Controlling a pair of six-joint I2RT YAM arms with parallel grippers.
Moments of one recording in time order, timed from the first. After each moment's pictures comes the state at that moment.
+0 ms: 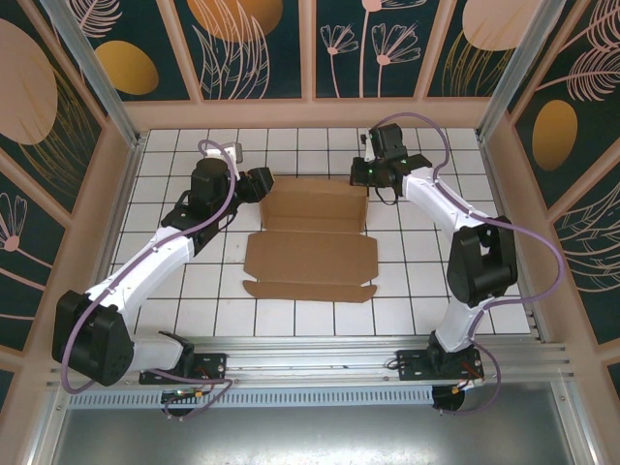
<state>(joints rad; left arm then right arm) -0.42 1.32 0.99 -0.04 0.08 -0.55 0.38 1.76 1.45 -0.51 -0.13 0.34</state>
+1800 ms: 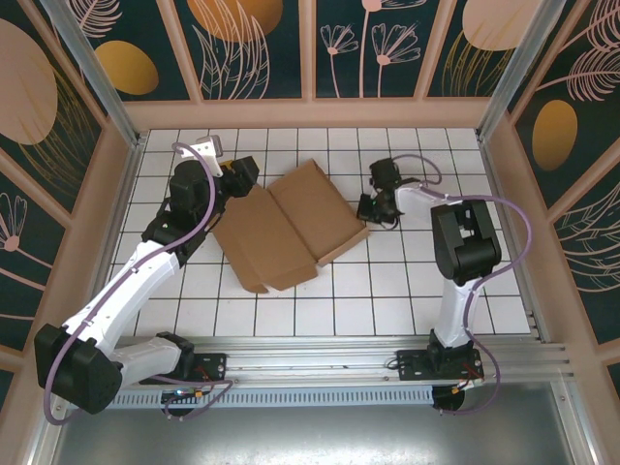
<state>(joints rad) -0.42 1.16 0.99 -0.05 -0.04 -0.55 0.35 1.94 1.22 -0.44 -0.14 0.47</state>
